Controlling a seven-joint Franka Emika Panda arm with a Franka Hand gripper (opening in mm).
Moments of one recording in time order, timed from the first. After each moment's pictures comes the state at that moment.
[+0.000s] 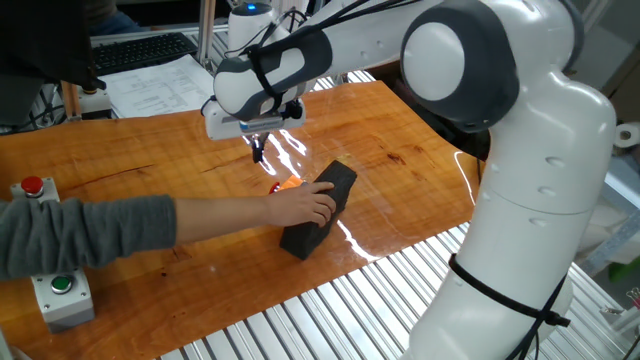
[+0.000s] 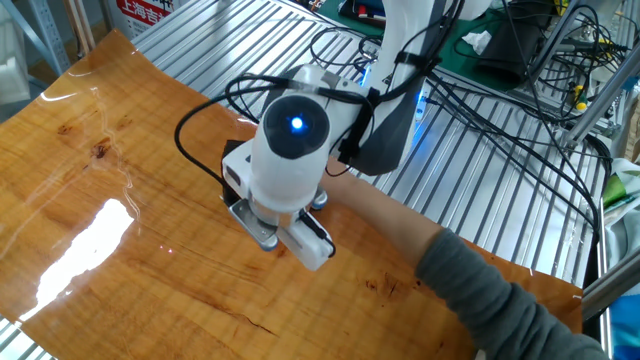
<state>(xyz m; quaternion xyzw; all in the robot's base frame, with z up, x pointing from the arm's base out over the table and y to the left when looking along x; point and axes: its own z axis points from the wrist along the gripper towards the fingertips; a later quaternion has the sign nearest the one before) 0.561 0.012 0.157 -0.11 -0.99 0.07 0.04</state>
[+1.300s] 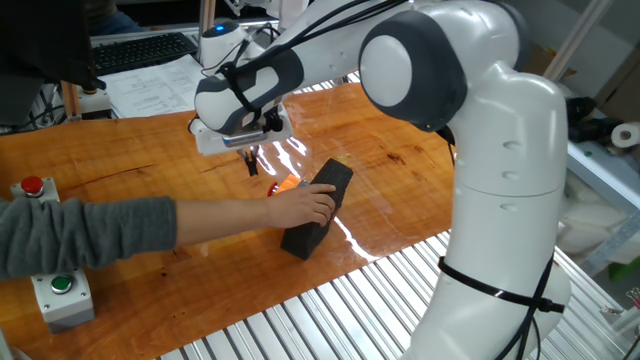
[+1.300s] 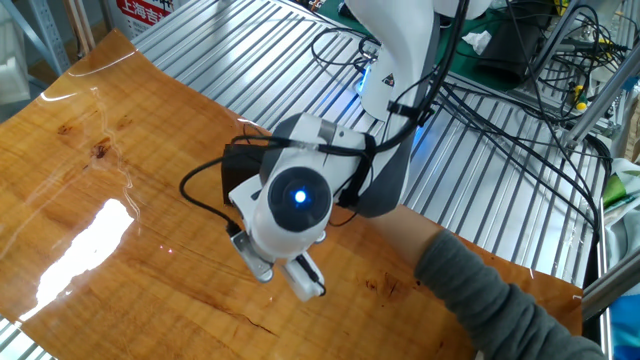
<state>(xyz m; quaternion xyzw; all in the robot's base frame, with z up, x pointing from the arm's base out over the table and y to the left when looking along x) 0.571 0.019 0.109 -0.16 -0.97 0.13 0.08</state>
